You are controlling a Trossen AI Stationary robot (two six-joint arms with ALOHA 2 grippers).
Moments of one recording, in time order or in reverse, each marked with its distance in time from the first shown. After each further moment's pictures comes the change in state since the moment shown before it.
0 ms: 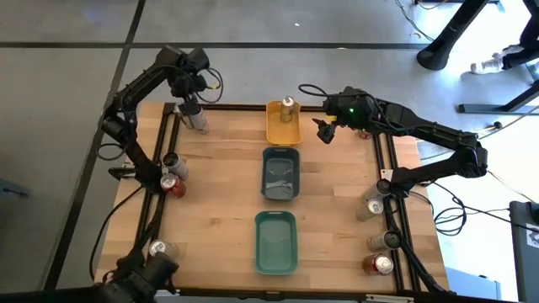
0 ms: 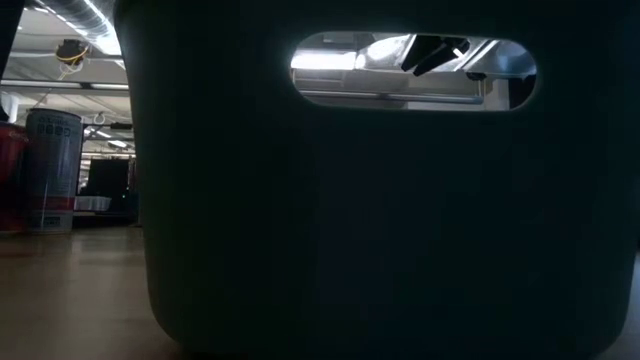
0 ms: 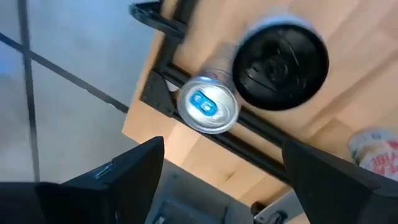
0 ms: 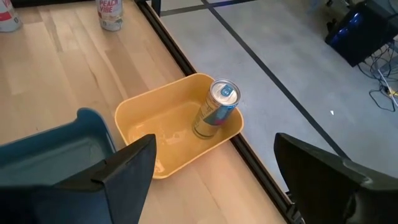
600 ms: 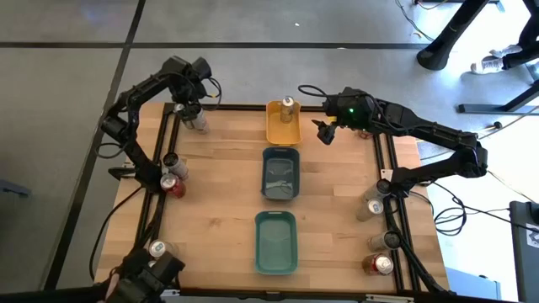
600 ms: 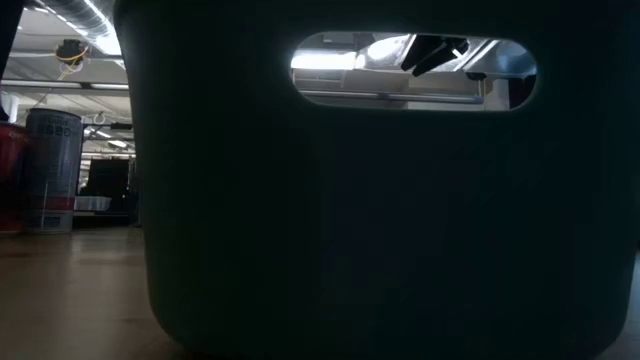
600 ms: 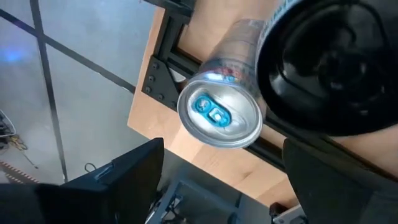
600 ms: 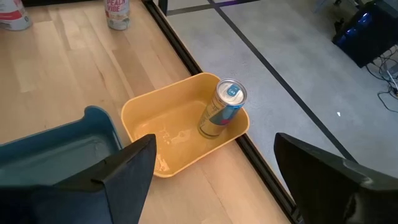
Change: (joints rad) left arm 0.008 0.000 -0.186 0.166 -0.113 0.015; right arm 0.000 0.000 0.000 -0.001 -0.025 -0.003
